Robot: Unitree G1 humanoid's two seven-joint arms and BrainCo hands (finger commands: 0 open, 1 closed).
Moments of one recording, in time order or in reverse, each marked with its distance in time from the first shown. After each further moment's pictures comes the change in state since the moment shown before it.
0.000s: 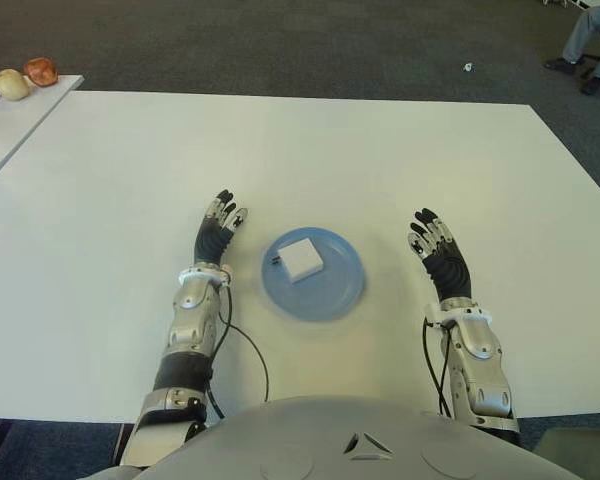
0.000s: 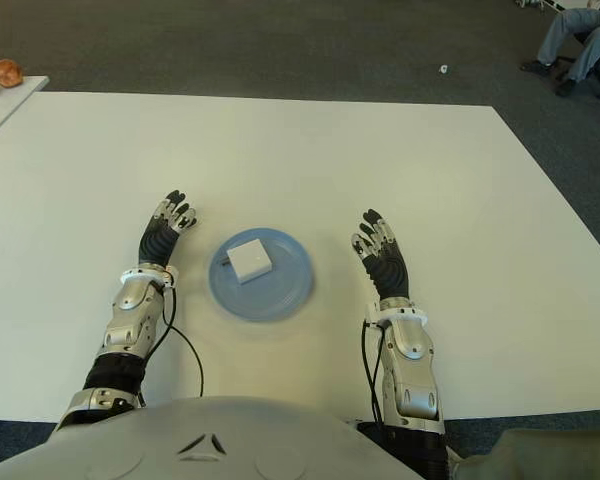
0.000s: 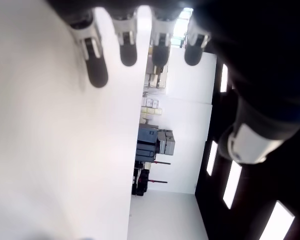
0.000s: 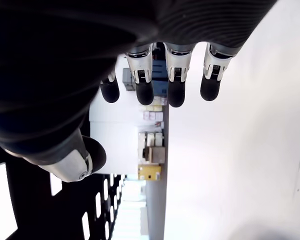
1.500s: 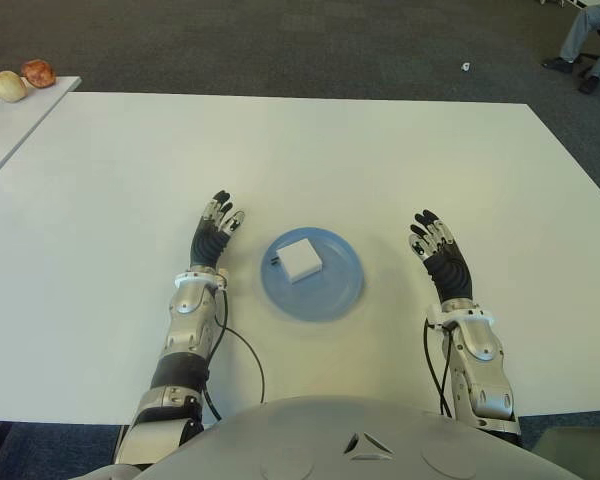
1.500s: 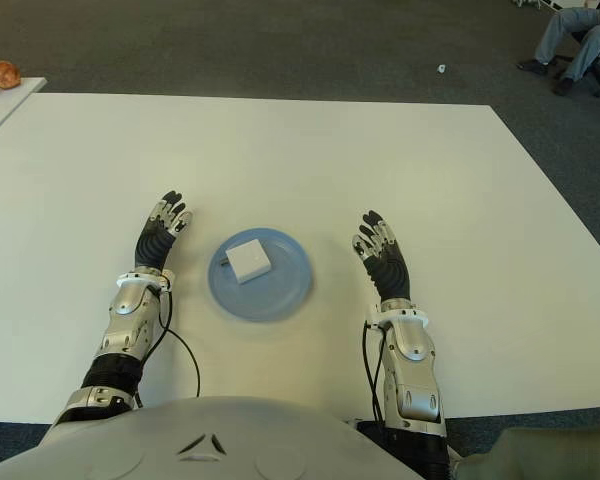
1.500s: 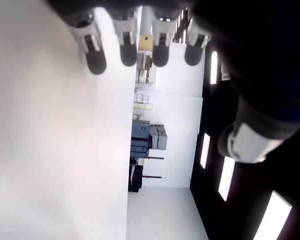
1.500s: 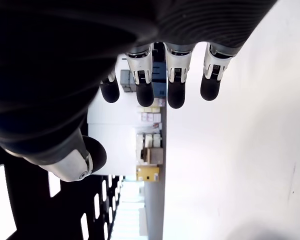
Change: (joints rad) left arm 0.008 0.018 -0.010 0.093 0.014 -0.120 -0.024; right arm 0.008 0.000 -0.003 -0.009 0.004 0.011 0.005
